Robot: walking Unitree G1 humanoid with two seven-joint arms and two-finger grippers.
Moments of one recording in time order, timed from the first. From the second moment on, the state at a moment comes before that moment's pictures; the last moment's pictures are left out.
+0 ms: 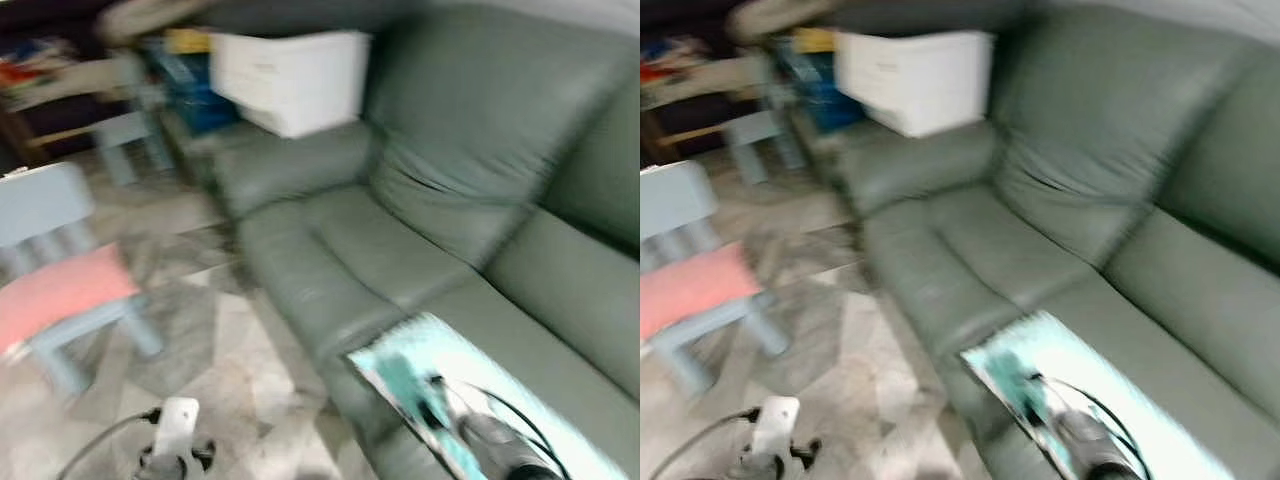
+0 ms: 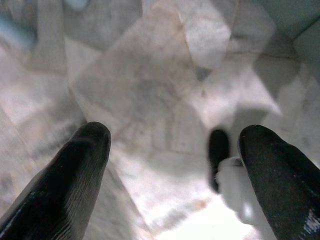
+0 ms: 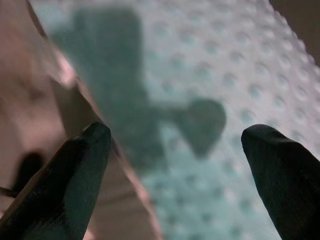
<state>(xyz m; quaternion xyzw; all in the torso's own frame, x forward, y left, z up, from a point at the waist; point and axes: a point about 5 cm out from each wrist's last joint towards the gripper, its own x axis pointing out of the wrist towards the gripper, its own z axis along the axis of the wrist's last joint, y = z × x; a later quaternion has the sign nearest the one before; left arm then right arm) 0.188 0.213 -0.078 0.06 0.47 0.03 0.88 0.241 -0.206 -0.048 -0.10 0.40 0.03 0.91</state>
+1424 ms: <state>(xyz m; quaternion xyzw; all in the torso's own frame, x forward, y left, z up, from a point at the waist) 0.189 0.215 -0.078 0.07 0.48 0.03 0.88 0.243 -0.200 -0.047 -0.10 0.40 0.04 0.91</state>
